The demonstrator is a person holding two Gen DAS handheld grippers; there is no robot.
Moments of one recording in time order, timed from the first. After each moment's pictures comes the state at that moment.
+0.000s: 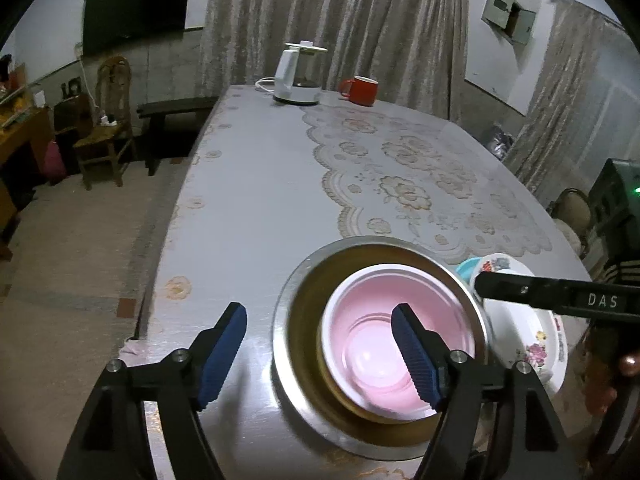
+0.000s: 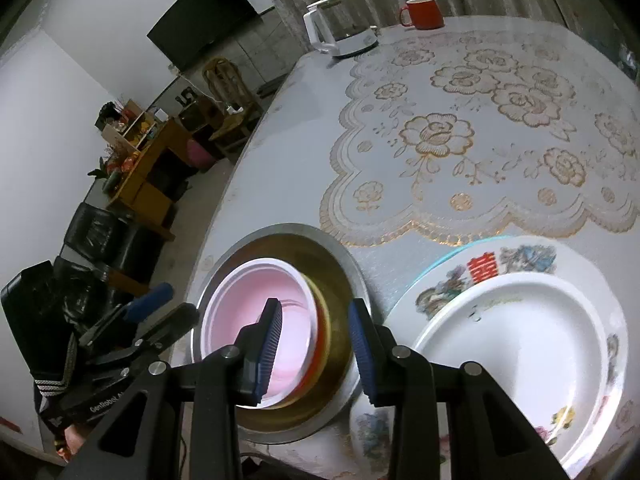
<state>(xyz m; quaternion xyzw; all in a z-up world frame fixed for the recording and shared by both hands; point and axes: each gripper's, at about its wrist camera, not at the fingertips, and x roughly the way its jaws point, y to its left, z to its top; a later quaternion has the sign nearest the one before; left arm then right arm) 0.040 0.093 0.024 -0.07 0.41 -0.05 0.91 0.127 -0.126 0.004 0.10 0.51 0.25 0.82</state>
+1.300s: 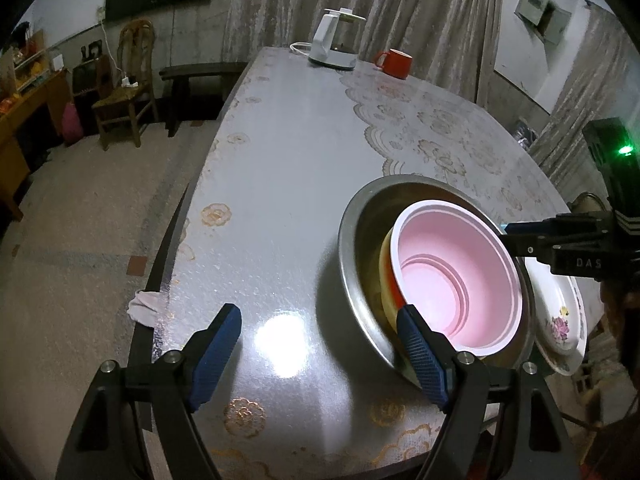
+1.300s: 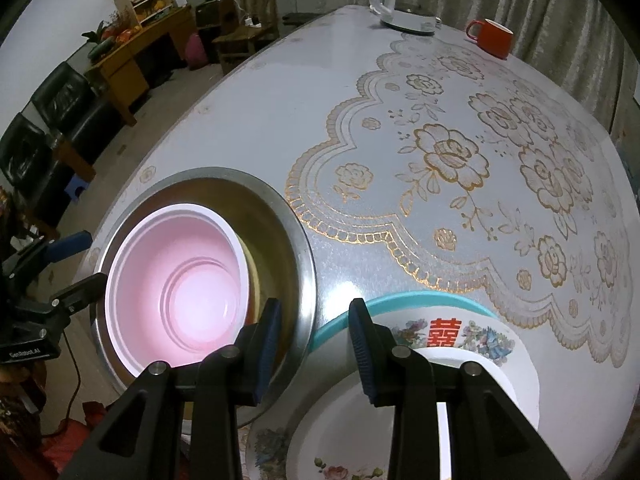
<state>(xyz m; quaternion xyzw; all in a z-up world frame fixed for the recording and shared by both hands) 0.019 0.117 -0.014 -0.10 0.45 -0.02 0.88 0.153 -0.089 -0.015 -0.16 0.55 0.25 0.78</state>
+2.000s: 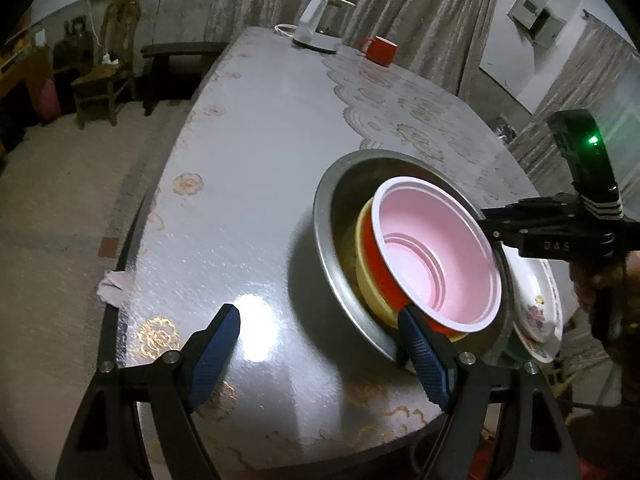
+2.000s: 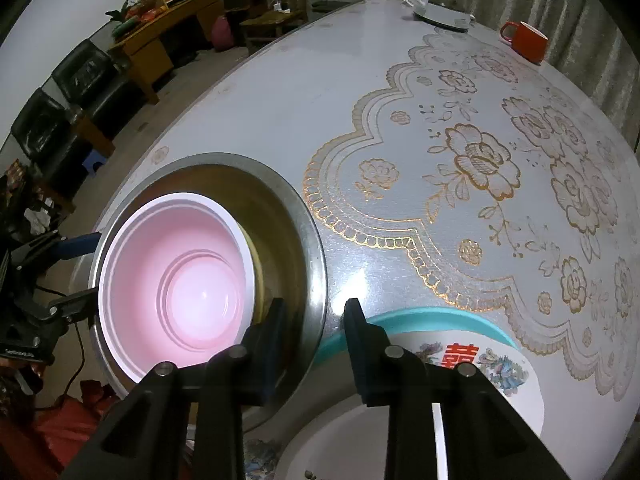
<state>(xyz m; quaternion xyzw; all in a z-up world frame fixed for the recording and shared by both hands) 0.017 0.117 -0.023 -0.14 0.48 -0.07 0.86 0.164 -0.082 -0.028 -0.18 0.56 0.29 0.76</state>
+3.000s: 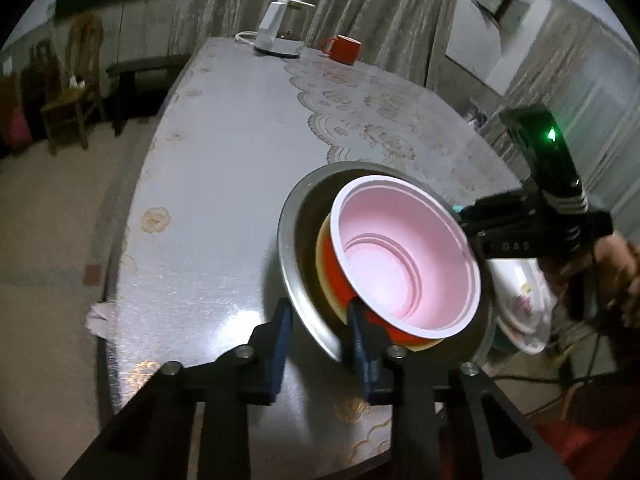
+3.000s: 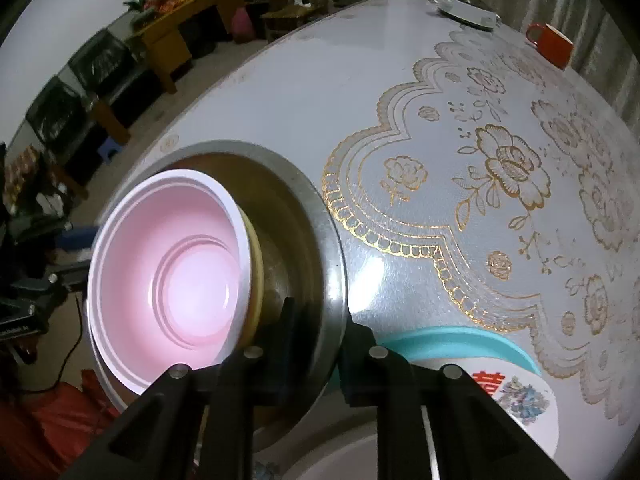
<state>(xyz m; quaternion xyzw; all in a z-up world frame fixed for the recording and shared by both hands) 0.030 0.113 -0.013 -0.12 0.46 -0.13 0.87 0.175 -0.075 -0.047 -0.17 0.56 0.33 0.74</state>
